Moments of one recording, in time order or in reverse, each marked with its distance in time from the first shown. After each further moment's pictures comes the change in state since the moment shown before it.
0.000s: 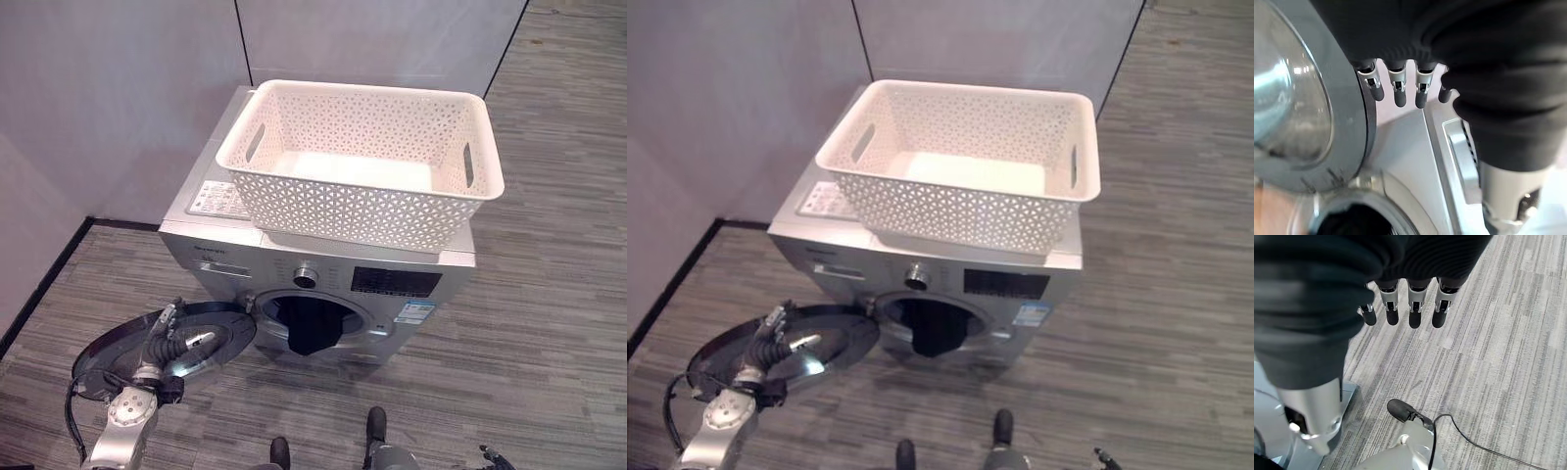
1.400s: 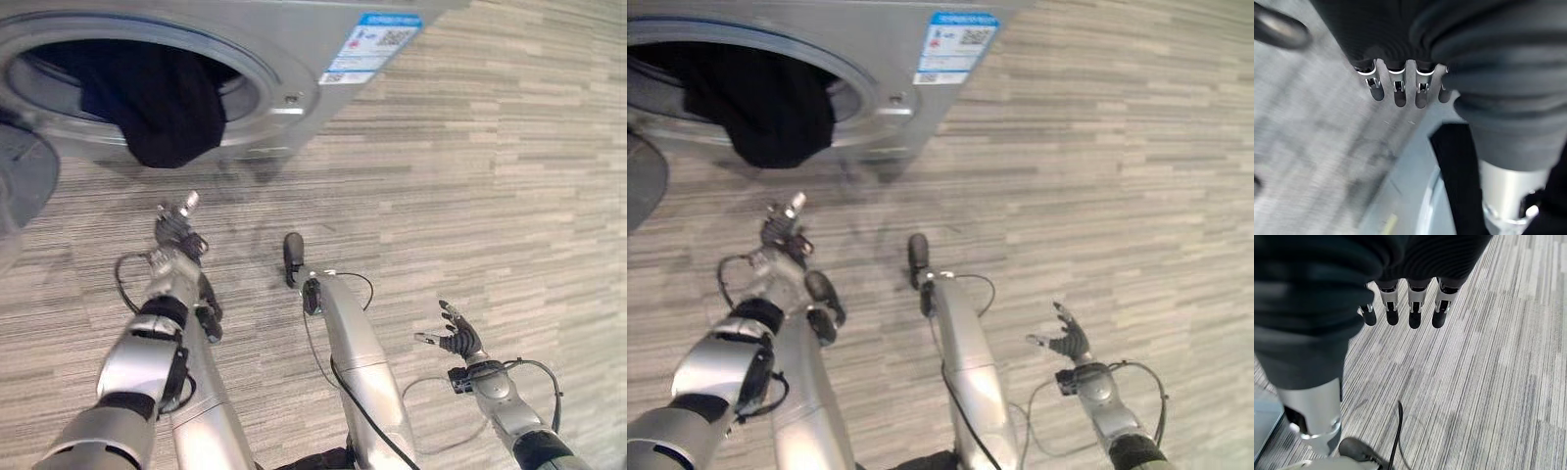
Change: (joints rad) left arm -1.122 -0.095 0.016 0.821 -0.562 0.110 0.193; right arm -0.236 -0.116 0.136 -0.509 0.103 -0.051 -0.126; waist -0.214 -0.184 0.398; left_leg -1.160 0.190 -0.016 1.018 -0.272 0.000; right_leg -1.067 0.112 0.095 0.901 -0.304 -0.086
